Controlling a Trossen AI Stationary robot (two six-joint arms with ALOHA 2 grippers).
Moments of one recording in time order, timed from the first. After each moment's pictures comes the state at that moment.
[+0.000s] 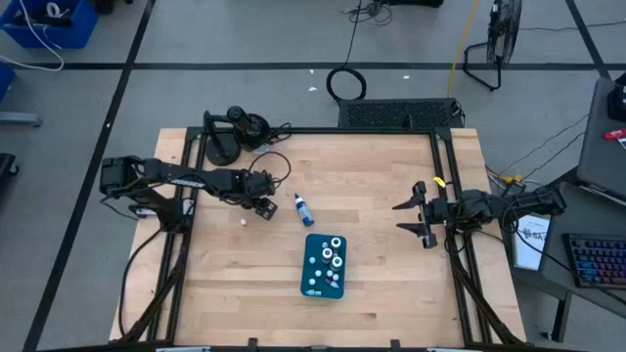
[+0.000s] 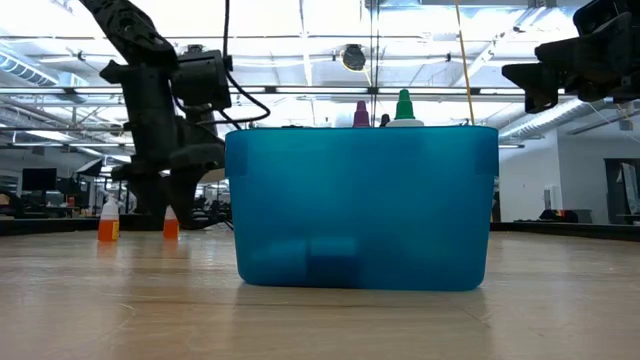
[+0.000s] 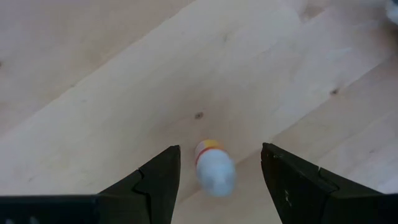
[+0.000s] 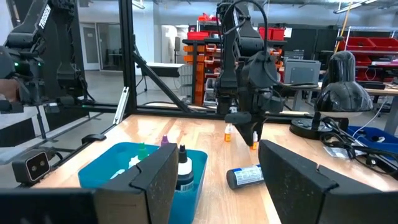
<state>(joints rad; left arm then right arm) 0.20 1.47 0.71 -0.54 -0.11 -0.76 0.18 0.07 0.01 0.13 0.08 -0.03</state>
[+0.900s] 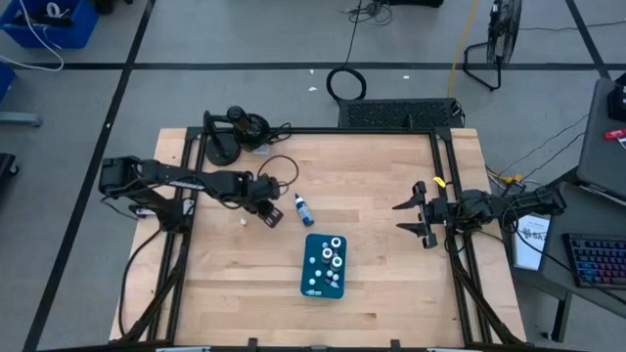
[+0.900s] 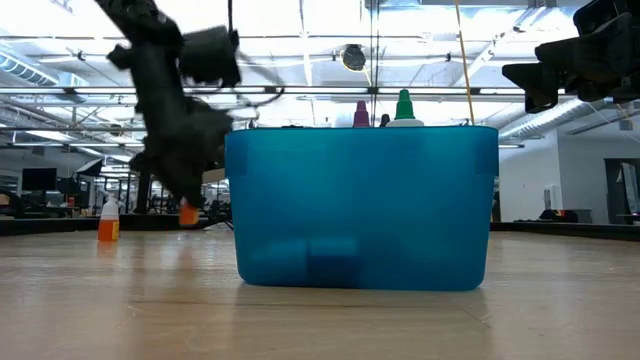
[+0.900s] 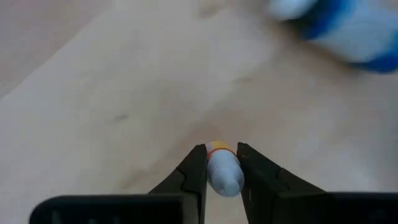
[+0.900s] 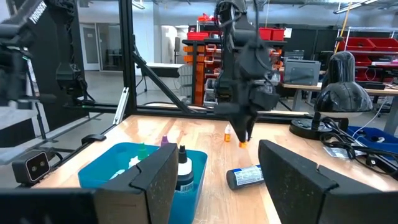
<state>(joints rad) 0.13 1.47 0.78 -0.53 -0.03 -0.71 0.18 0.07 0.01 0.13 0.08 -0.03</state>
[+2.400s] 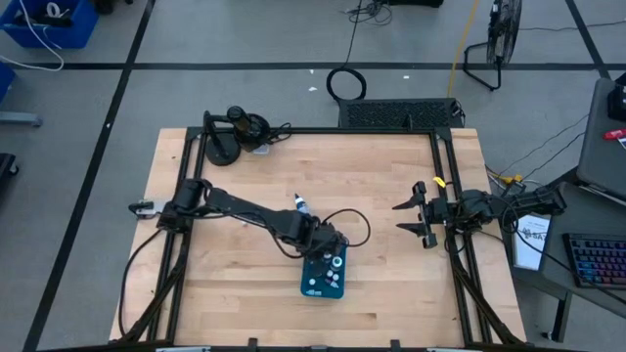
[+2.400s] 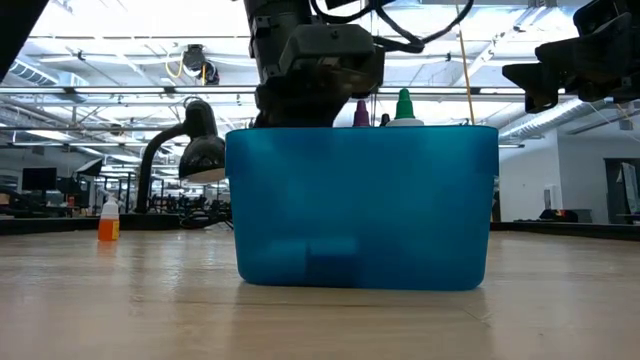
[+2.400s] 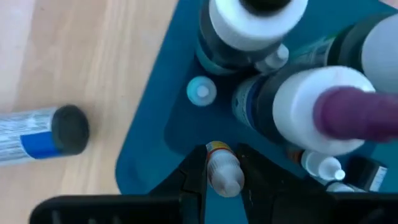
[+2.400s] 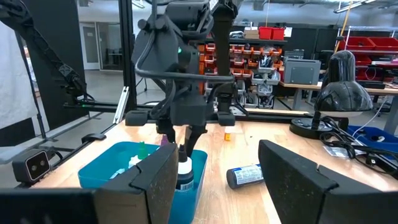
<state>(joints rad) -0.21 2.09 1.67 -0.86 -0.05 -0.51 0.18 0.07 0.01 0.13 0.08 -0.03</state>
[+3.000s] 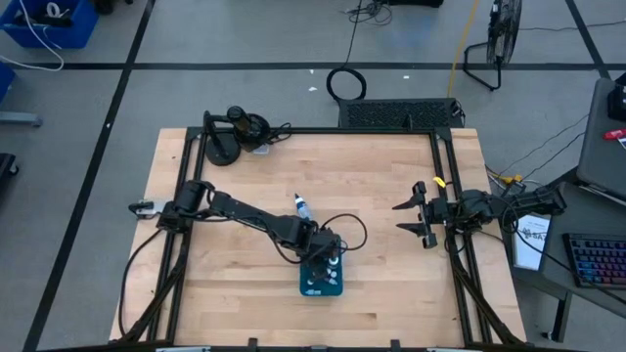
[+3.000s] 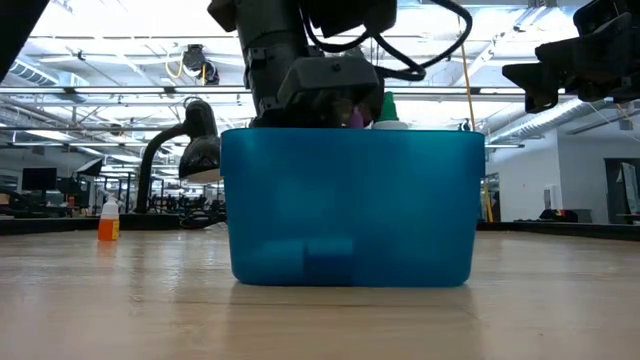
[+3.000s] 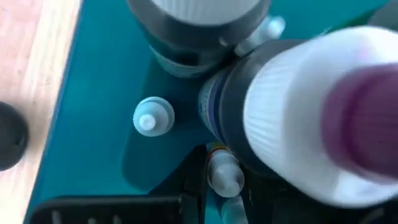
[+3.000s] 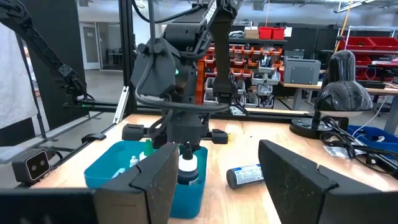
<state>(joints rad) -0.22 2.11 1.57 -0.73 0.00 -0.55 0.18 0.07 0.01 0.13 0.08 -0.03</state>
